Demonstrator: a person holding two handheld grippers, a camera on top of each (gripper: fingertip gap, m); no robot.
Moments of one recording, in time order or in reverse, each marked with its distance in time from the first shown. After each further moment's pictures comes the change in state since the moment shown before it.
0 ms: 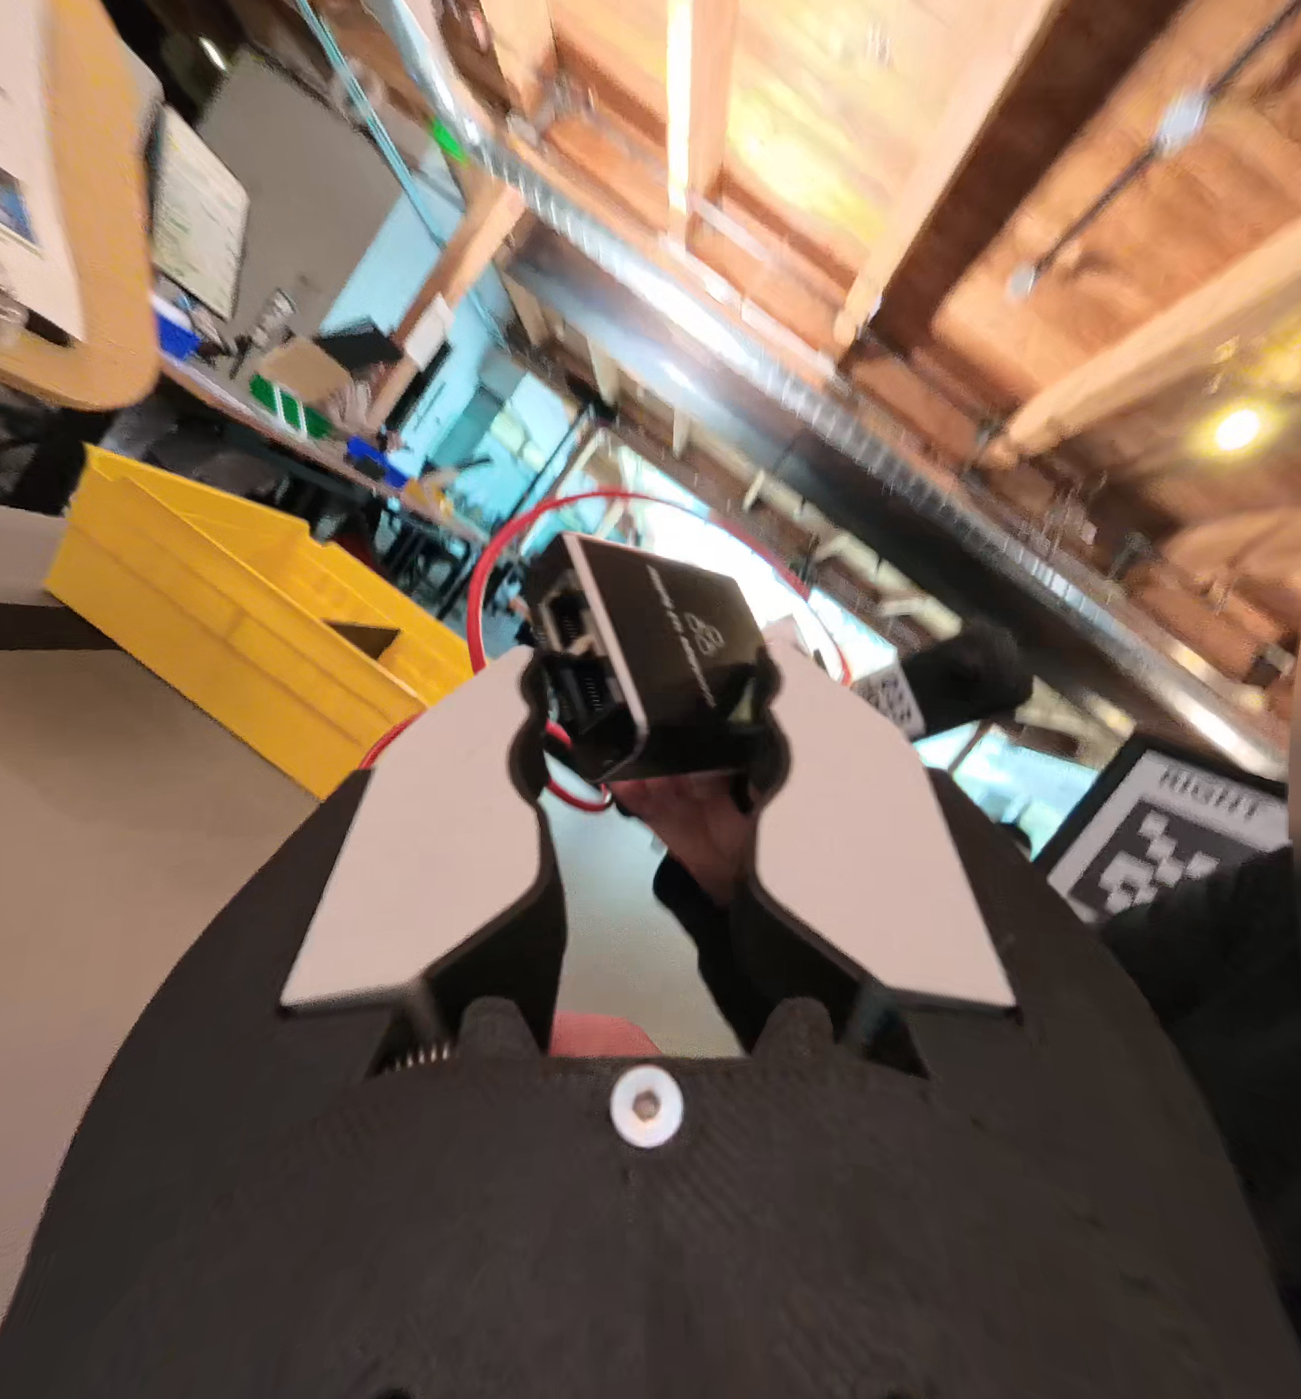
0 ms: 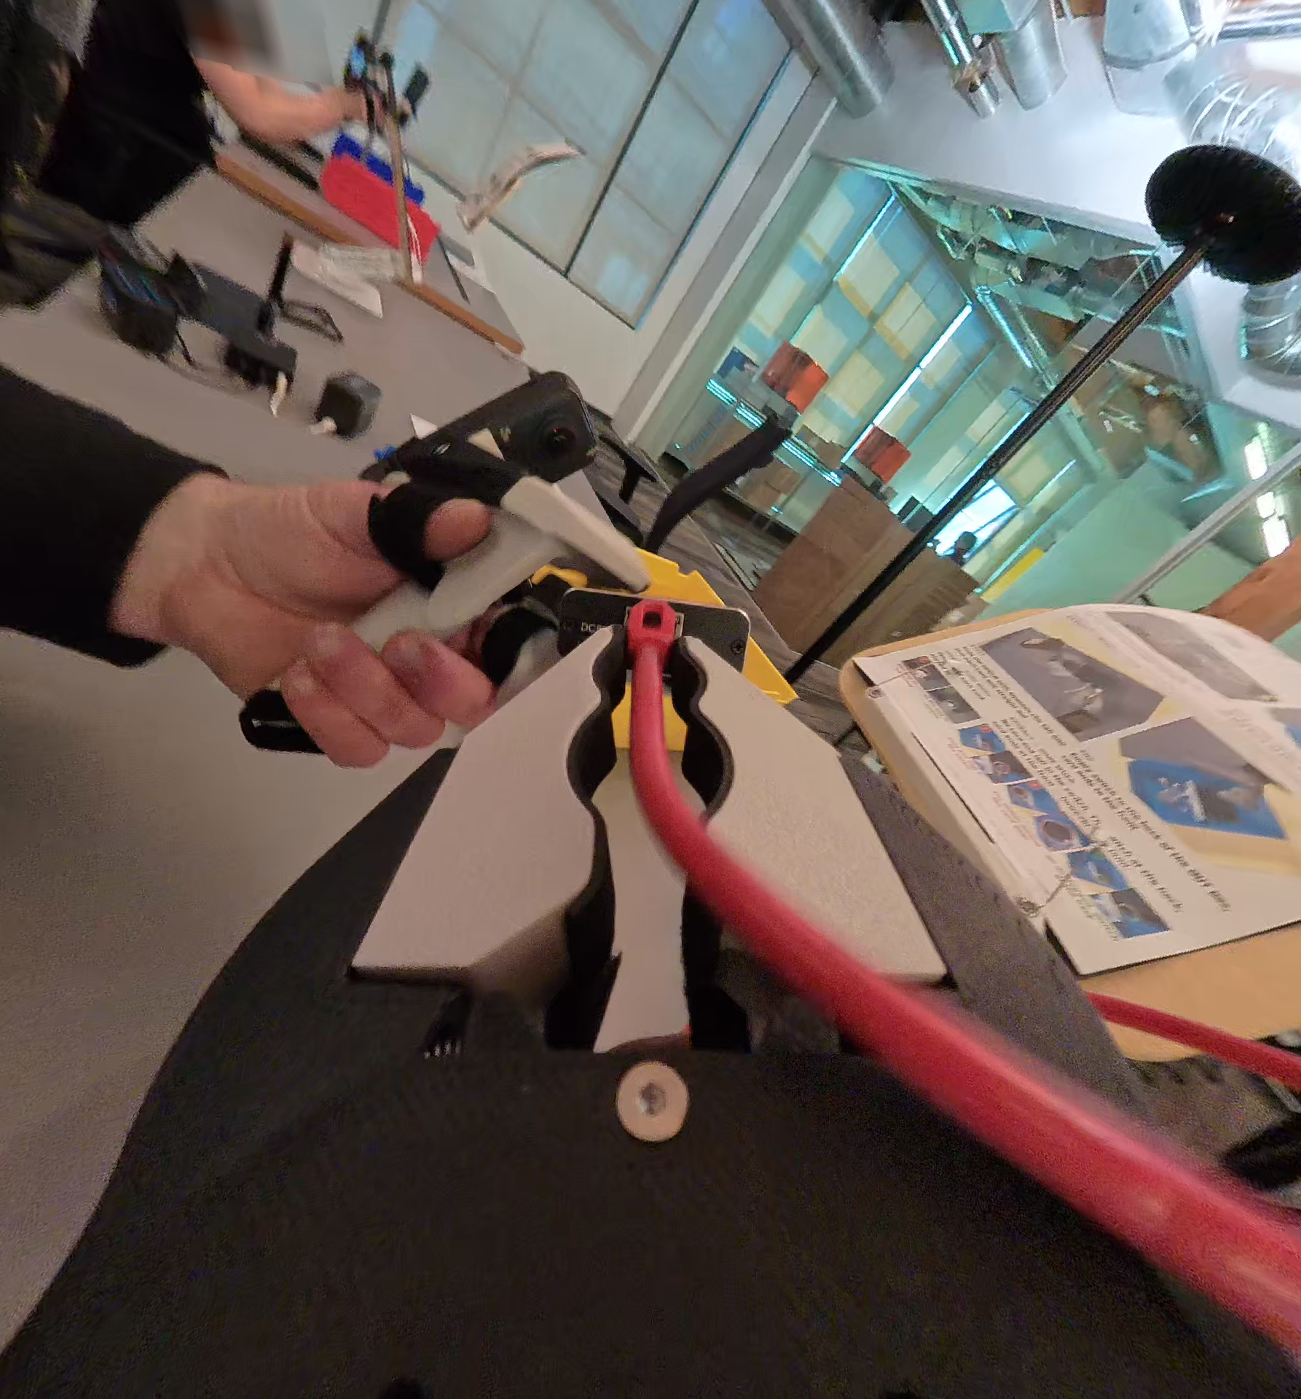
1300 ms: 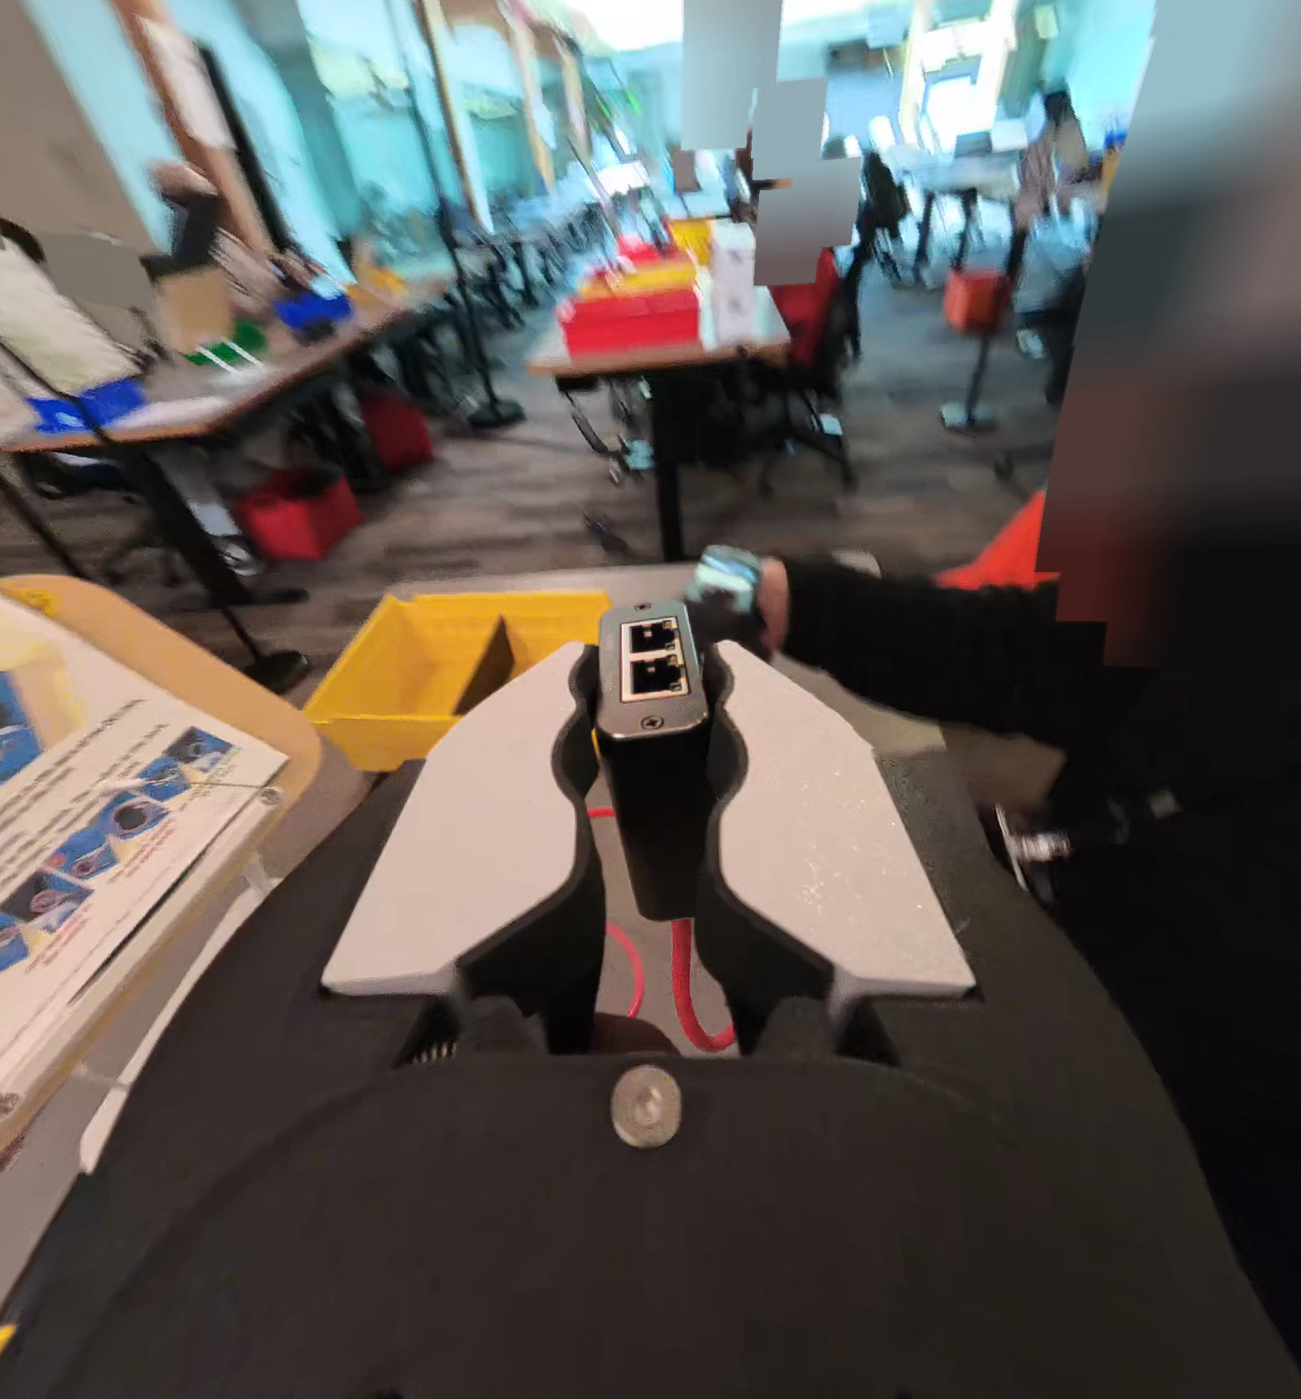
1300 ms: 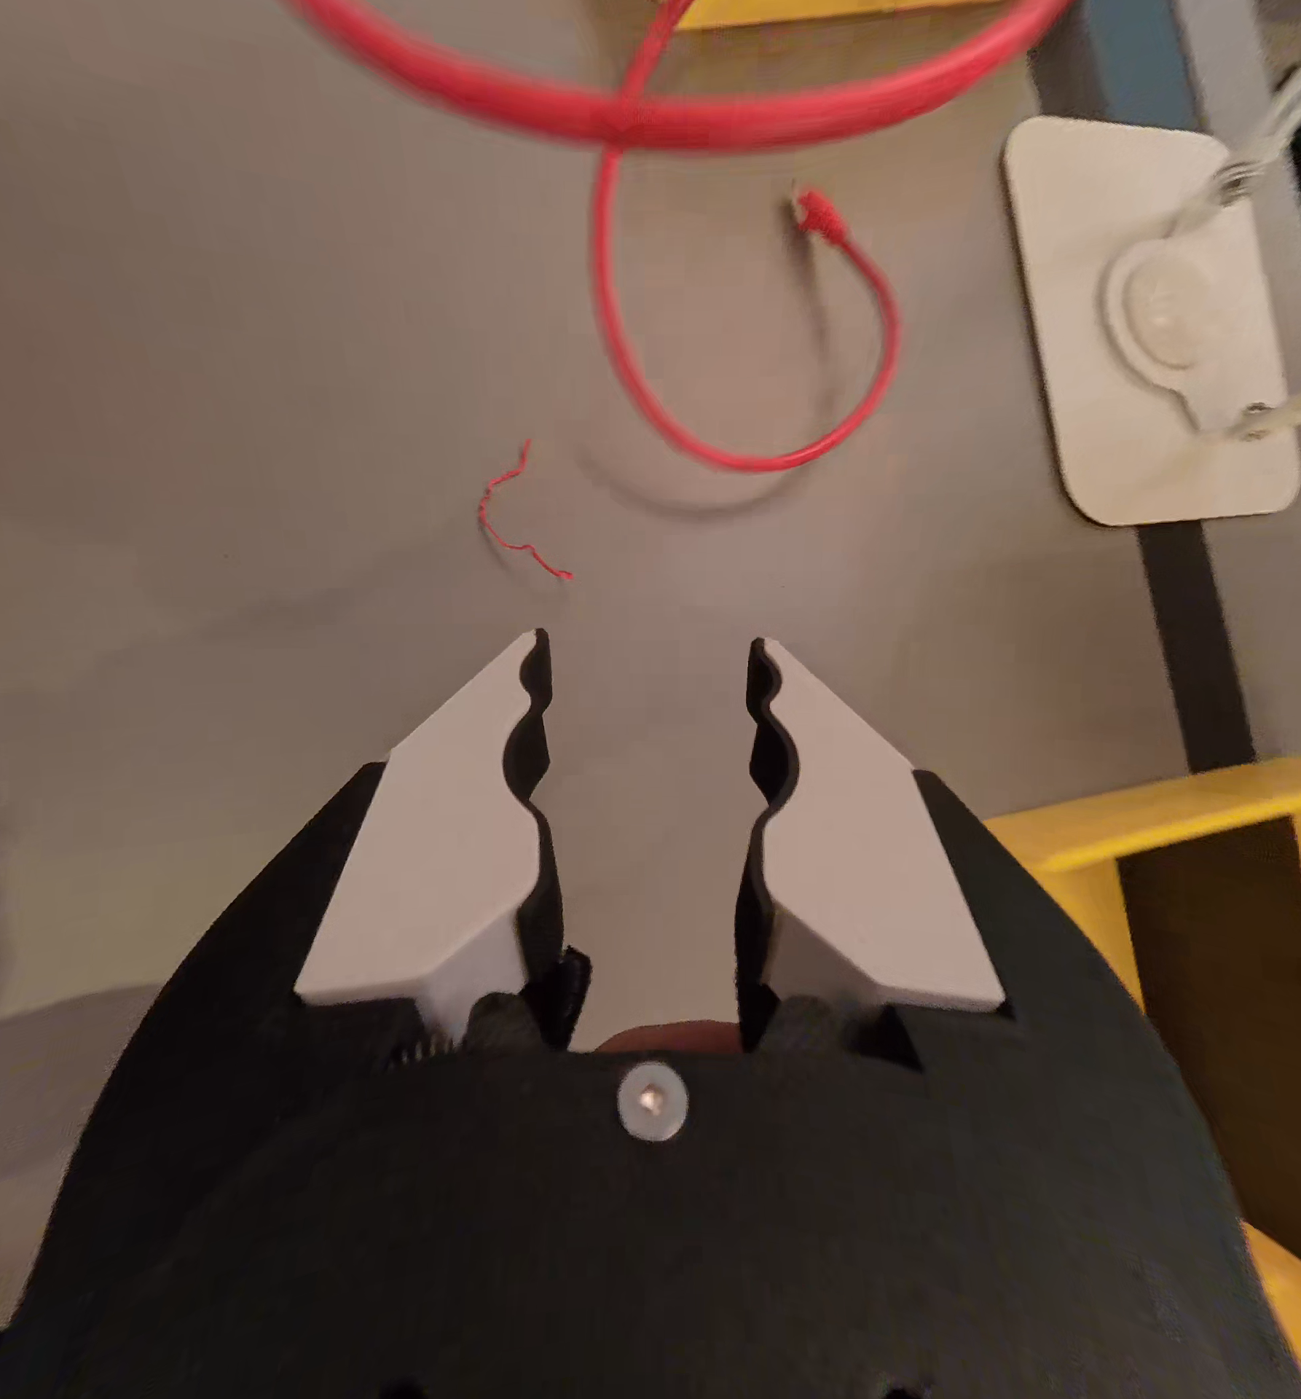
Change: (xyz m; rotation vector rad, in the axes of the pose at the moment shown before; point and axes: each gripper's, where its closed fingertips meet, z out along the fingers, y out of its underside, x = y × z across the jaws) left arm 0.125 -0.126 0.014 -0.620 0.089 0.760; right arm -0.025 0.150 -0.087 -0.816 -0.349 0.258
